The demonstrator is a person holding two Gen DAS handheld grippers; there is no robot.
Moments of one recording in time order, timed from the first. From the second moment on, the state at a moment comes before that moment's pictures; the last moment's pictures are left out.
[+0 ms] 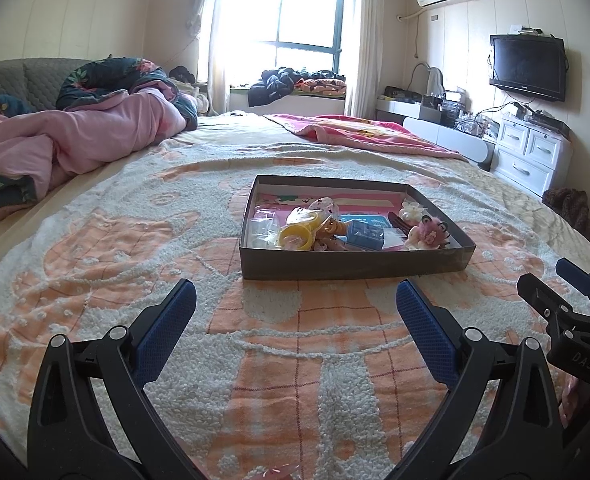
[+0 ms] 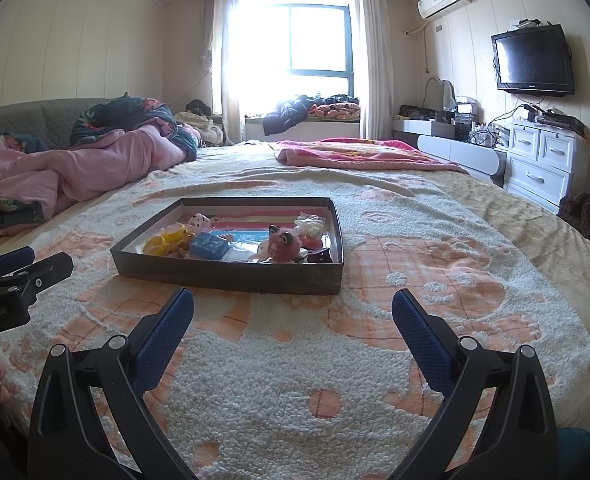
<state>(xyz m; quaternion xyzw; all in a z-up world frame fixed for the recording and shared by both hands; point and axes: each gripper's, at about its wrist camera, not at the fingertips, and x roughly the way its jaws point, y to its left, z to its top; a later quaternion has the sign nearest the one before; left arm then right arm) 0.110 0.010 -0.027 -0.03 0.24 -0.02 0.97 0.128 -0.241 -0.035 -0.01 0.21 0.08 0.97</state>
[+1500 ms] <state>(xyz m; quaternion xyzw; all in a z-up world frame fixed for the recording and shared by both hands) 0.114 0.012 -0.030 -0.03 0.25 -0.01 0.97 0.127 -0.243 -0.032 -0.02 0.21 0.08 0.97</state>
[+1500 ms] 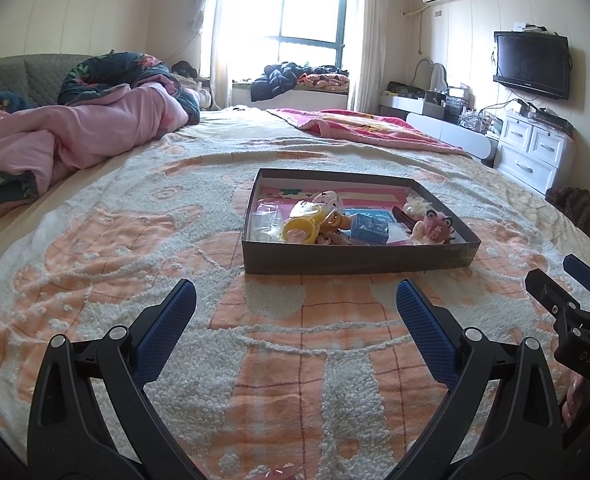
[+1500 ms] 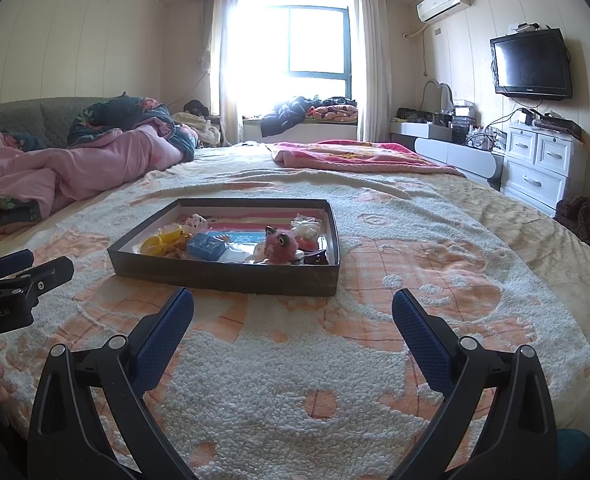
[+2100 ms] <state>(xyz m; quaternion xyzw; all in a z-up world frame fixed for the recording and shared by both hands) 0.136 0.045 -0.034 -0.04 0.28 0.06 0.96 0.163 -0.275 -0.034 0.01 0.23 0.02 0.97</state>
